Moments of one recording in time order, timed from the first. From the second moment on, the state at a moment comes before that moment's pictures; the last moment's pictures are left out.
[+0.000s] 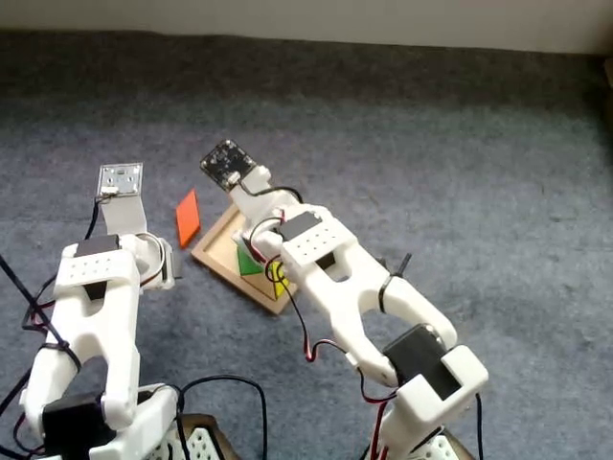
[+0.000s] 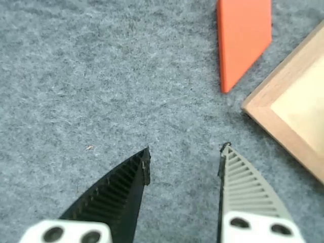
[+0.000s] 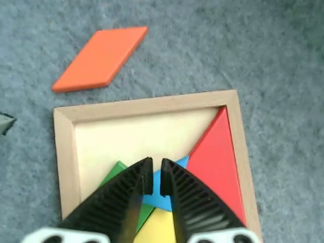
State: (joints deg) left arm -18.9 -19.5 53.1 49.3 0.9; right arm -40.2 7.3 21.9 30.4 17.2
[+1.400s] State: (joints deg) left arm -18.9 -19.5 53.1 49.3 0.9; right arm -40.7 6.9 19.9 38.4 17.1
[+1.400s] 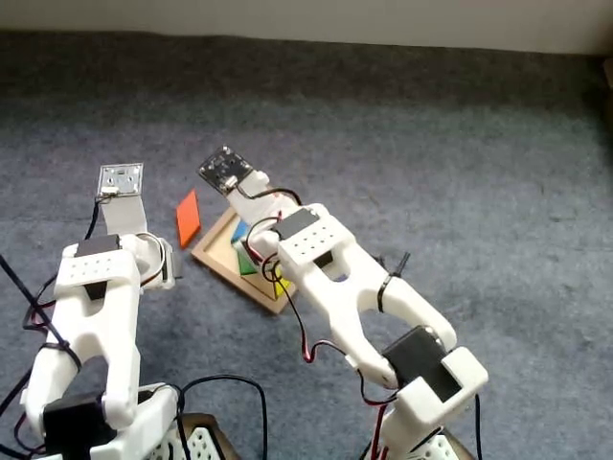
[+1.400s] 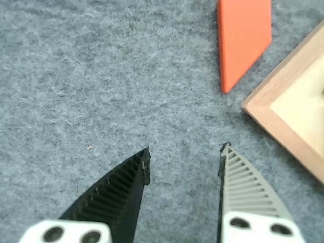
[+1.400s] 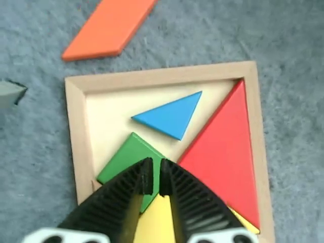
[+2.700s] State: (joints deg) left arm -18.9 -19.5 53.1 49.3 0.9; right arm -38.3 11.2 14.7 28.3 16.9
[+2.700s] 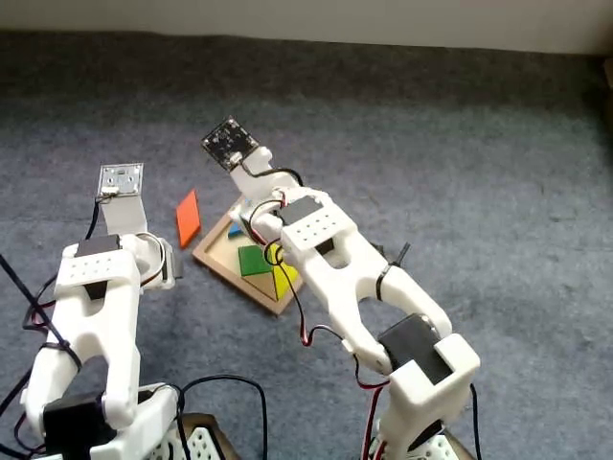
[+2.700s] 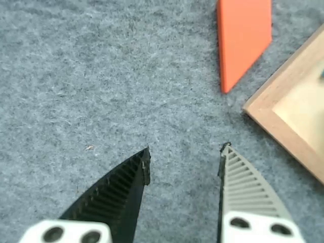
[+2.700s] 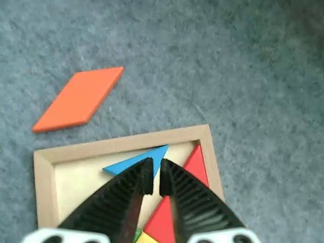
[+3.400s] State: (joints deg) left arm -18.9 -19.5 53.1 49.3 0.9; right arm -38.7 21.0 10.9 38.6 16.9
